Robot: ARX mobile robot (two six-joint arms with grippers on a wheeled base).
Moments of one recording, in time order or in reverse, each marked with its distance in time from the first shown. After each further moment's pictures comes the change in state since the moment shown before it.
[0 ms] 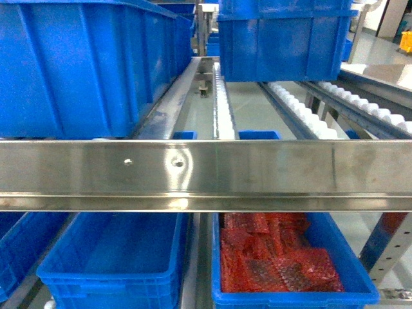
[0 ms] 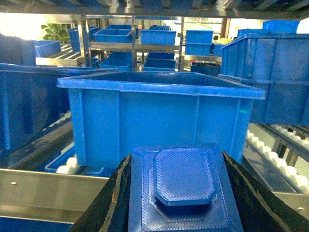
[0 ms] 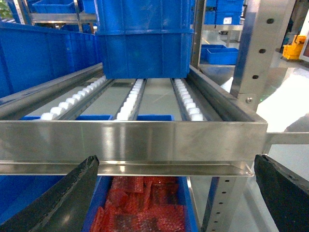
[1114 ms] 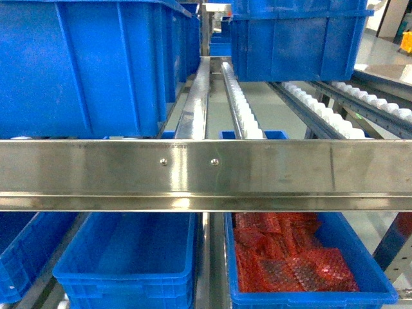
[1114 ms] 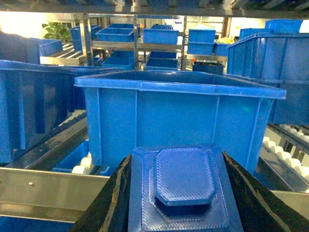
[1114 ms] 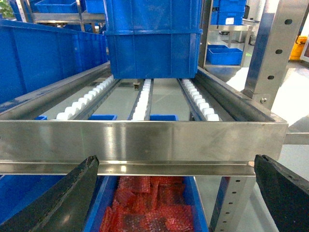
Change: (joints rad) left arm -0.001 0.000 0.000 -0.001 -0.003 0.000; right arm 0.000 0.000 0.000 0.001 -0.002 0.000
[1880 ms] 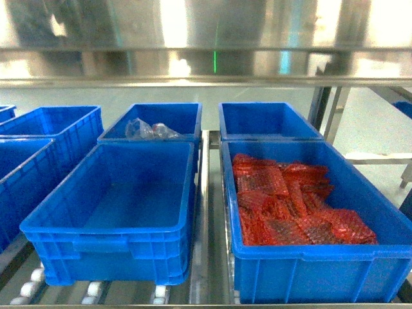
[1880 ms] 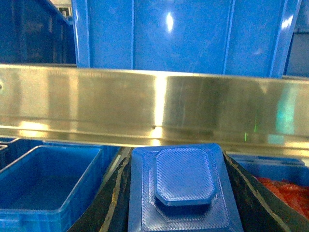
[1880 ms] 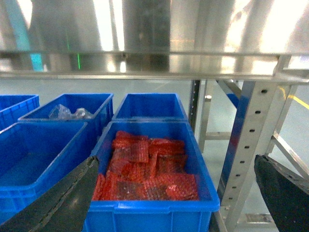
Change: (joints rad) left arm 0.000 0.000 0.000 0.000 0.000 0.000; right arm 0.000 0.000 0.000 0.000 0.002 0.001
